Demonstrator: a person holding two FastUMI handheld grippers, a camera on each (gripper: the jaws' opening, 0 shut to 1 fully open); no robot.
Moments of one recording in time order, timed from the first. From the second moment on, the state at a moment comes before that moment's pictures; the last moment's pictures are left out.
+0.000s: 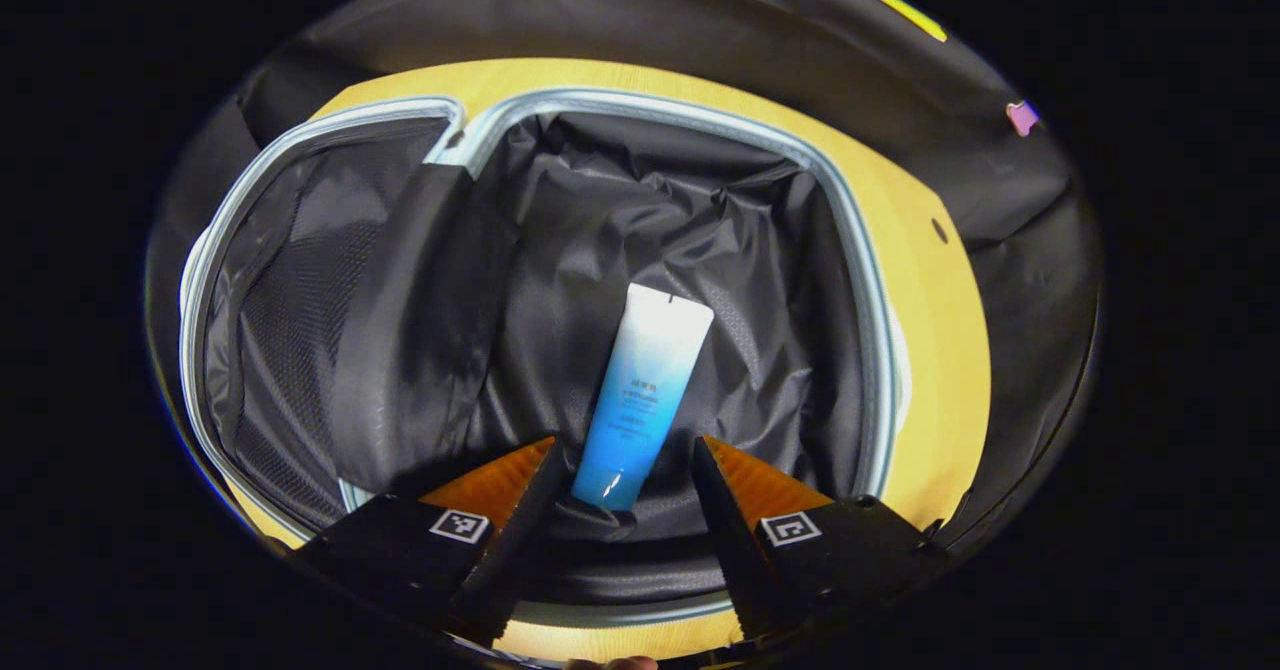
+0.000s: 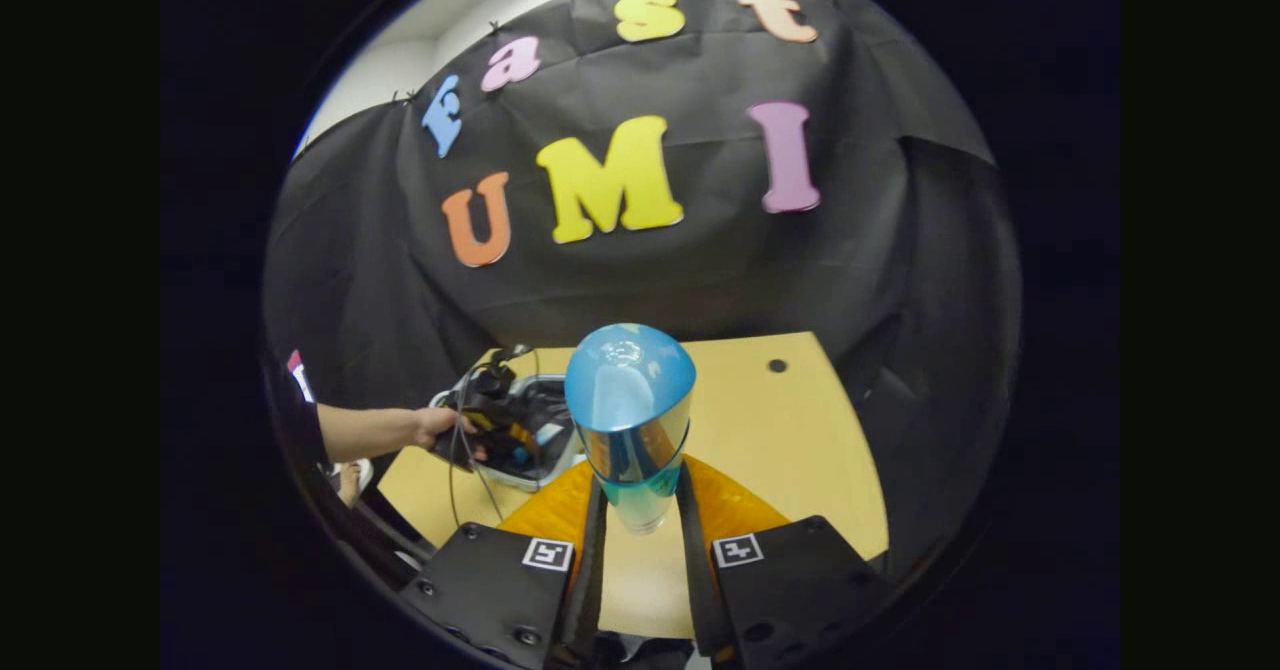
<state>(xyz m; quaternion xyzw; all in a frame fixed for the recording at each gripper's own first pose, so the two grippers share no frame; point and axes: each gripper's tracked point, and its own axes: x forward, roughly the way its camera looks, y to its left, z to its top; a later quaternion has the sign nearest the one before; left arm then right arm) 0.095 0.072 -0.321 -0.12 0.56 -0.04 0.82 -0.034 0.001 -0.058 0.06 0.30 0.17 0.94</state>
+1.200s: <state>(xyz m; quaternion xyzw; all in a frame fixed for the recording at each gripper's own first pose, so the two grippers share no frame) -0.088 0.194 -0.185 -0.26 0.30 0.02 0.91 0.106 0.262 -0.339 0.02 0.62 0.21 0.76</state>
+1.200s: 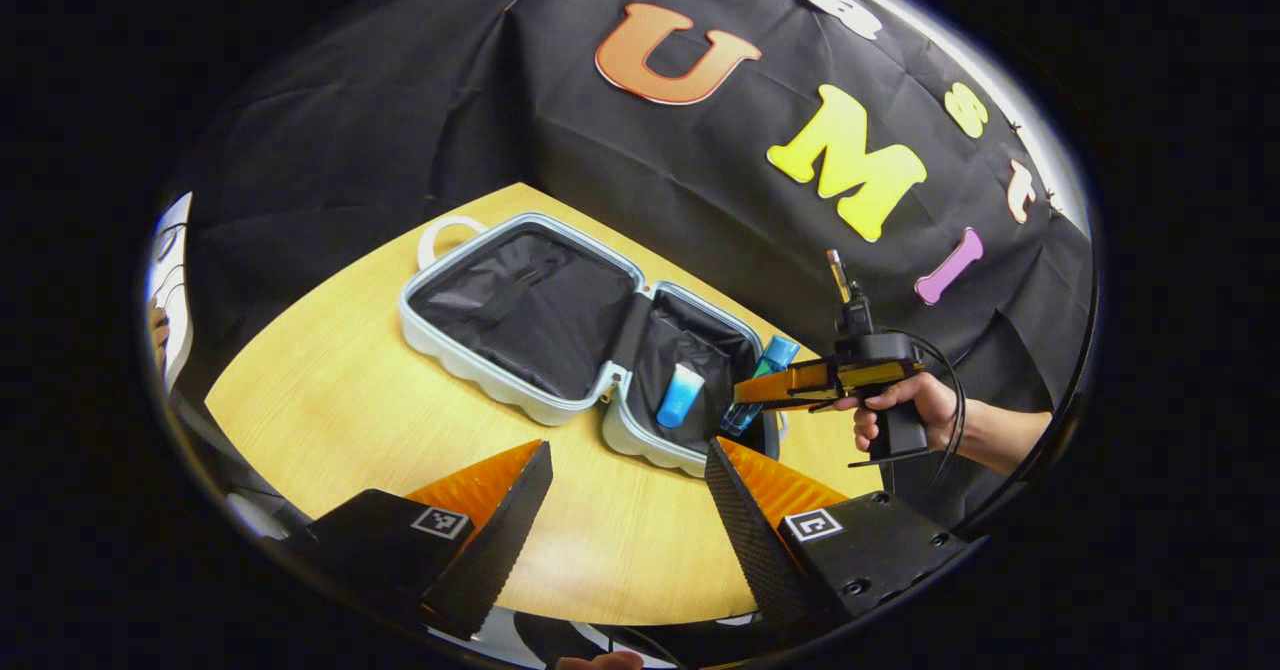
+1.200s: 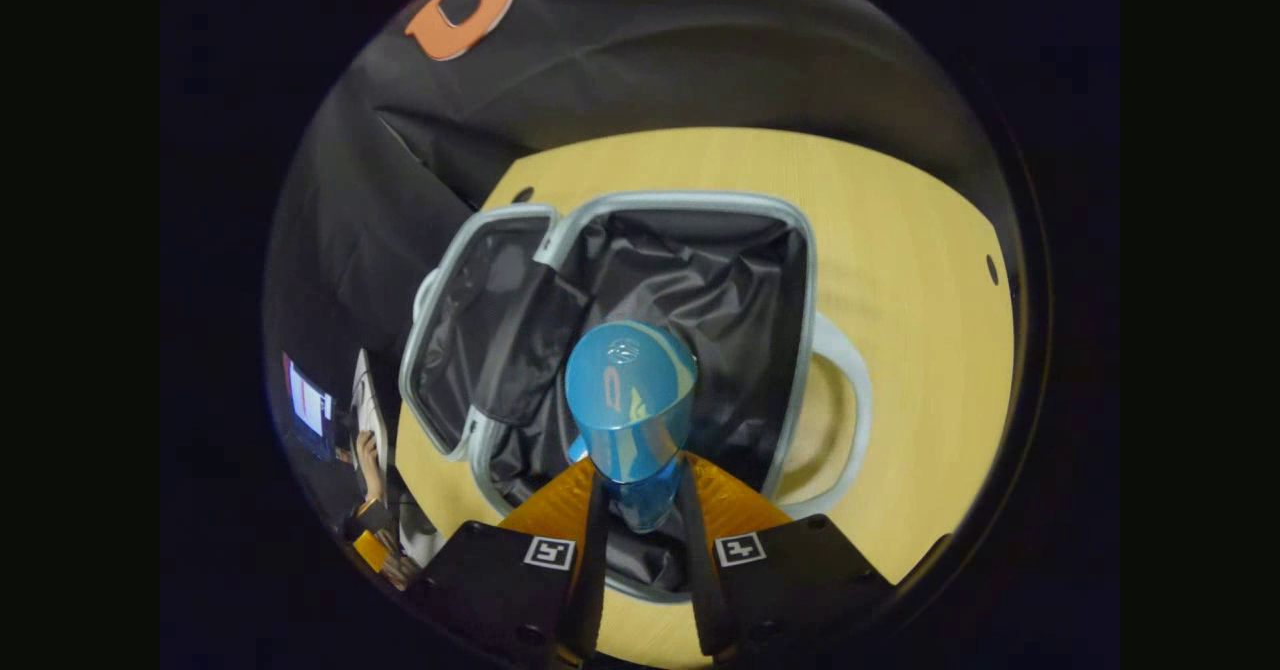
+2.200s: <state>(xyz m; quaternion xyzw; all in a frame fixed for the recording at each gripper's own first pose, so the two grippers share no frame) -0.079 0.198 -0.167 -0.26 0.29 0.02 0.92 0.139 0.258 -0.400 0.03 0.67 0.06 0.74</state>
